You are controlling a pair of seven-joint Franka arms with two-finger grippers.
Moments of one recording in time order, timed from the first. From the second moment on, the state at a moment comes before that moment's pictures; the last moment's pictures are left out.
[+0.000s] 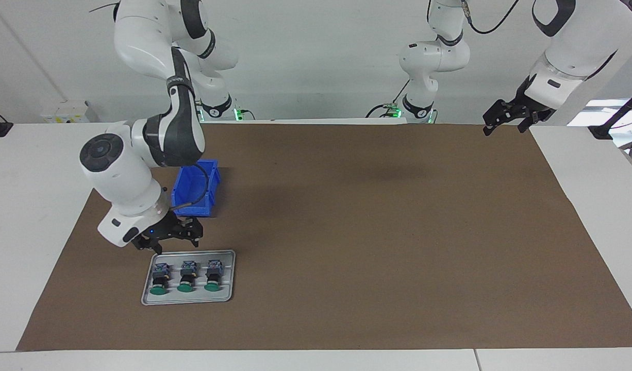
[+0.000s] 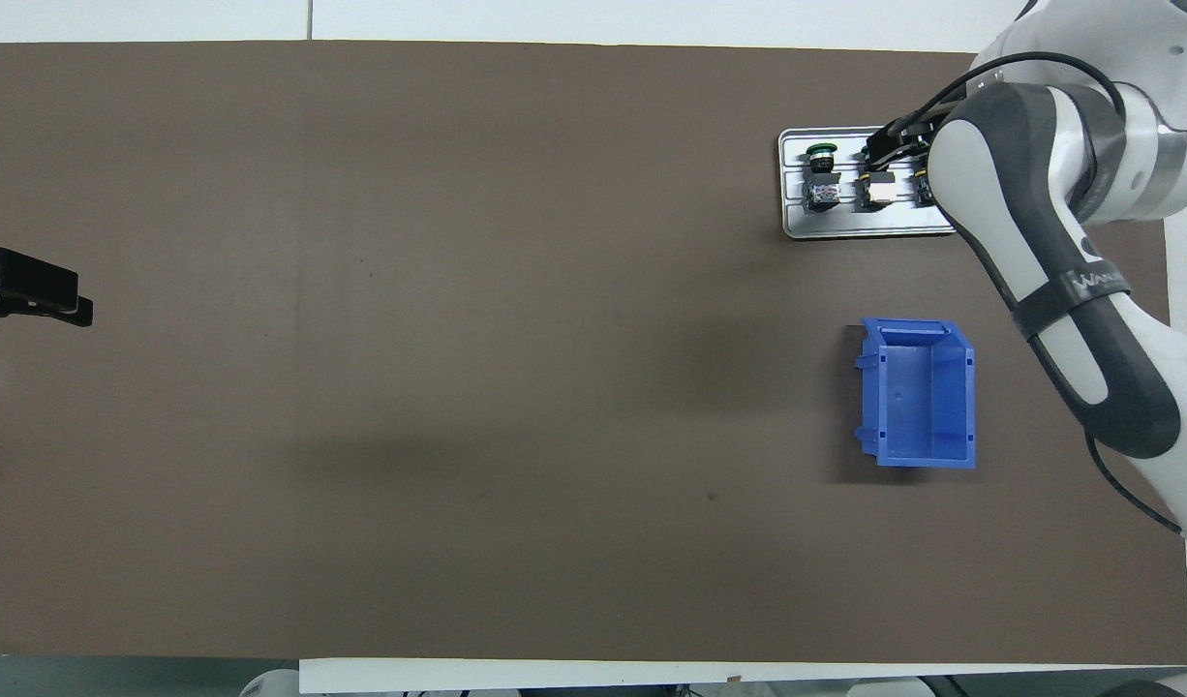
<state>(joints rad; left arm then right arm) -0.03 -0.08 -0.05 -1.65 -0.04 1.46 -0.09 -0.01 0.52 0.07 -1.43 0.00 2.03 -0.13</state>
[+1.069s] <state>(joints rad) -0.03 -0.08 -0.05 -1.65 -0.04 1.46 -0.09 0.05 0.66 0.08 -1.42 0.00 2.25 -0.02</state>
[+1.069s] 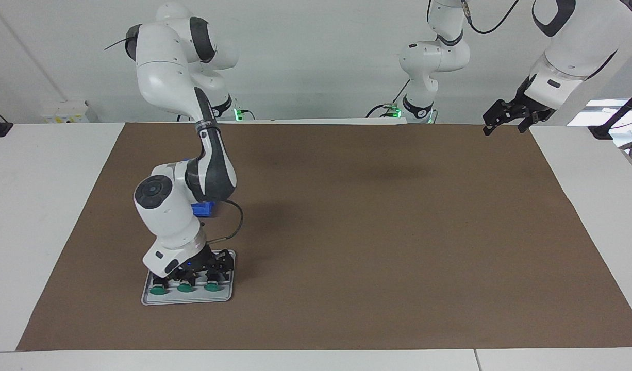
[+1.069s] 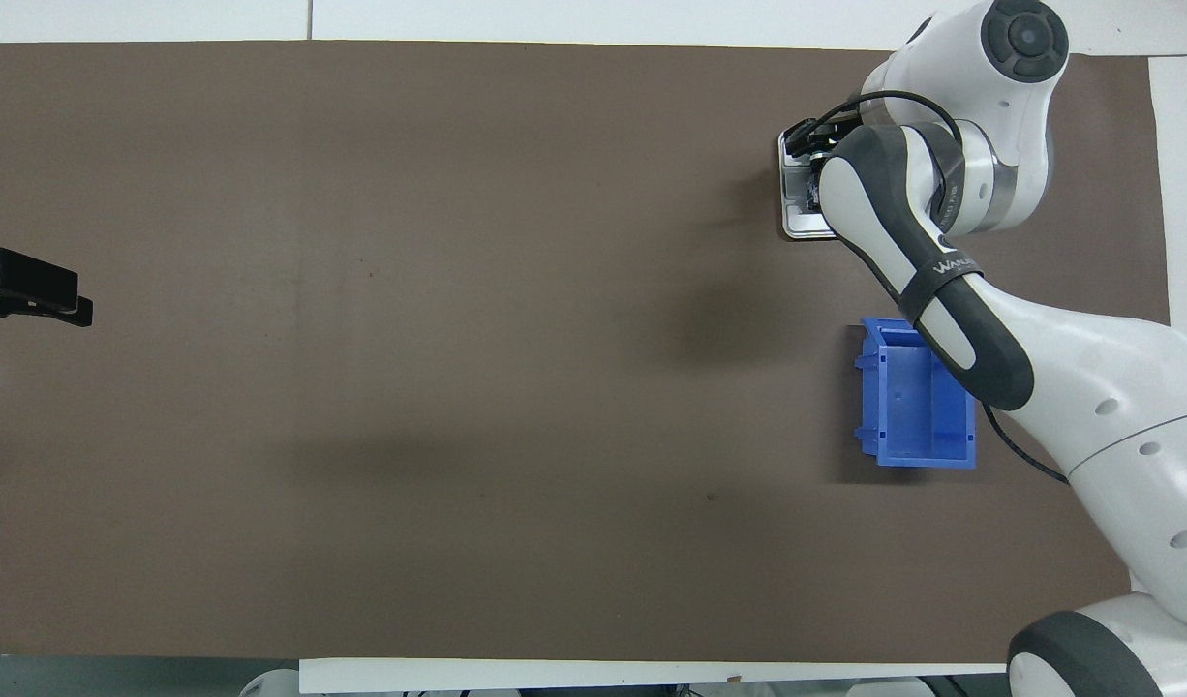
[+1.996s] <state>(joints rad) -0.03 -0.08 -0.05 -1.65 -0.04 1.46 -0.09 0.05 0.66 0.08 -1.48 0.00 2.25 -0.02</state>
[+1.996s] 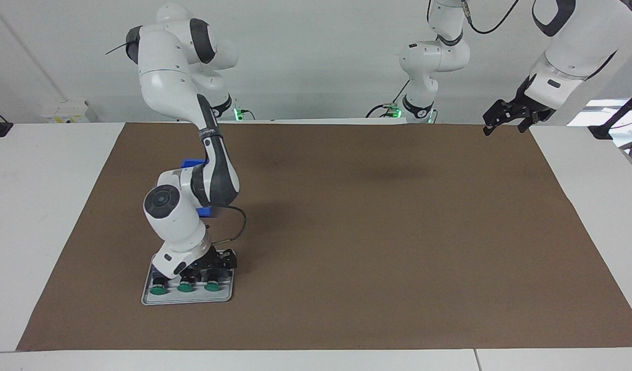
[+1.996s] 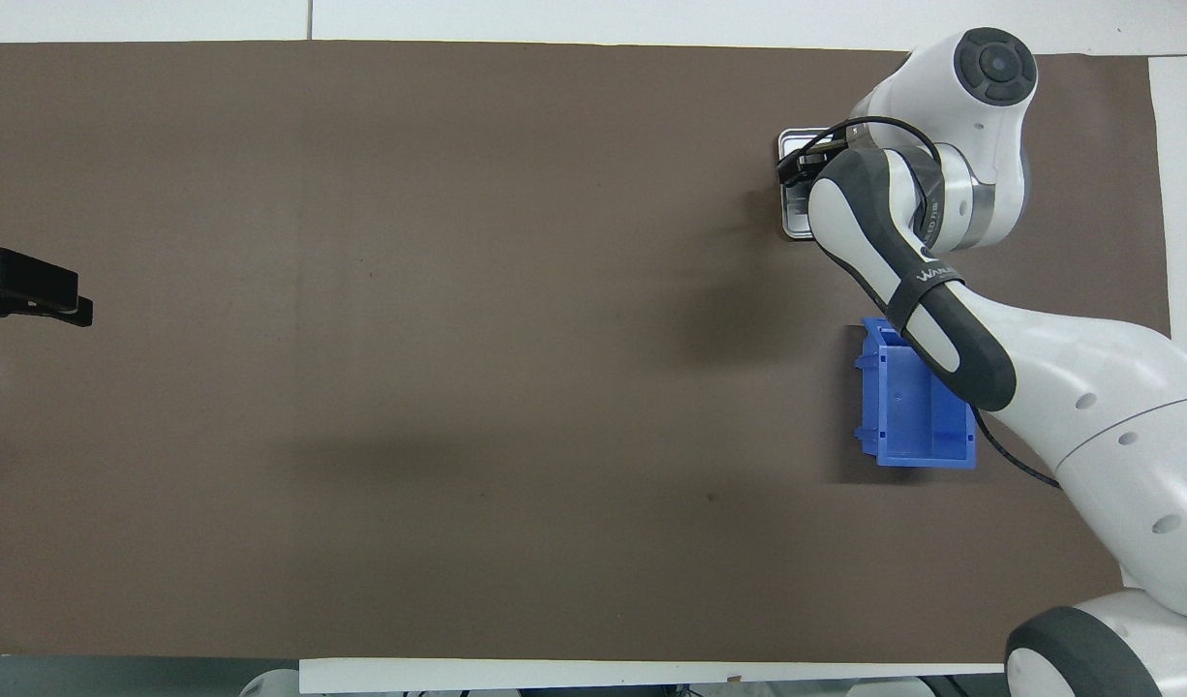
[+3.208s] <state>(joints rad) -0.03 -0.08 -0.05 -1.65 -0.04 1.46 -0.09 0.06 0.60 0.06 -1.37 0.00 1.97 0.03</state>
